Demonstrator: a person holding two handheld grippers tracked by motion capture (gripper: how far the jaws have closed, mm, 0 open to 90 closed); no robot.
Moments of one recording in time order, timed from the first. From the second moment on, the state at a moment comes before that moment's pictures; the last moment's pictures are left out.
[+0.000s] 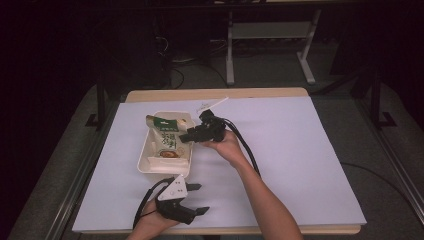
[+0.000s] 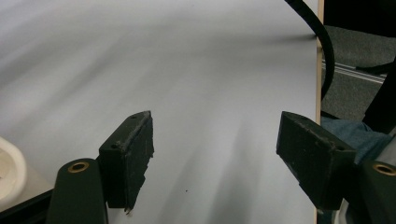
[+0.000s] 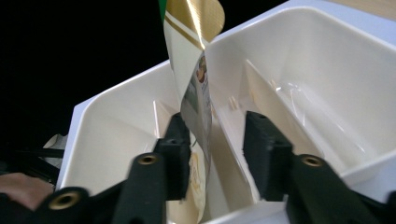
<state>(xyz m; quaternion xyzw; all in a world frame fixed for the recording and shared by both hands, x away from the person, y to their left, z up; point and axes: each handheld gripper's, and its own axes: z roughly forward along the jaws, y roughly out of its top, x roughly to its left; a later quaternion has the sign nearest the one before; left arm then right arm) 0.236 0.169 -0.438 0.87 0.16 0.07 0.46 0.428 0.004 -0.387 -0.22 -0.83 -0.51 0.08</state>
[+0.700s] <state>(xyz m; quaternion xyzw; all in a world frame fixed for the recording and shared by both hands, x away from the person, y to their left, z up) 0.237 0.168 -0.441 0.87 0.16 0.06 0.46 0.417 -0.046 -0.379 -0.23 -0.83 -0.50 0.08</state>
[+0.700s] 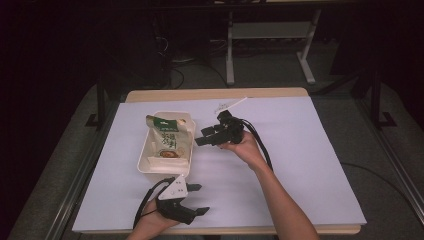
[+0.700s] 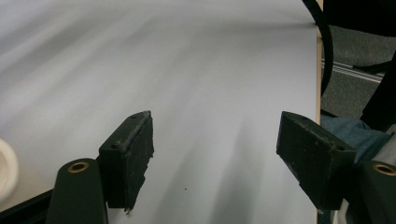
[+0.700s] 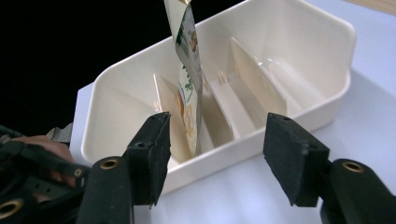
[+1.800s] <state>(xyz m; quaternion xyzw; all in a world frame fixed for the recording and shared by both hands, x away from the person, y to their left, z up) 0.234 0.166 -0.442 0.87 0.16 0.06 0.45 0.381 -0.131 -0.377 -0.27 -0.83 -0.48 0.04</state>
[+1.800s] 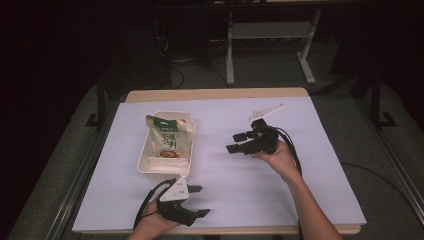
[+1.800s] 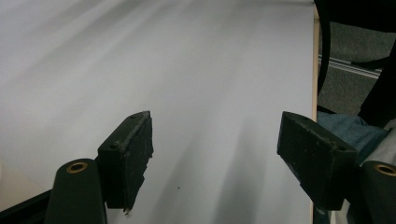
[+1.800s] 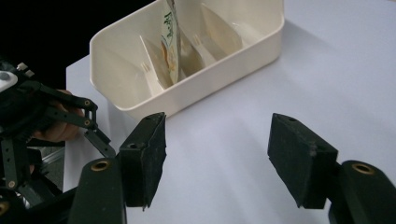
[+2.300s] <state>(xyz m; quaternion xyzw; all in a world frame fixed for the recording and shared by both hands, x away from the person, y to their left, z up) 0.234 0.166 -0.443 0.88 0.16 0.06 0.45 0.356 -0.171 -0.389 -0.30 -0.83 -0.48 0.04</state>
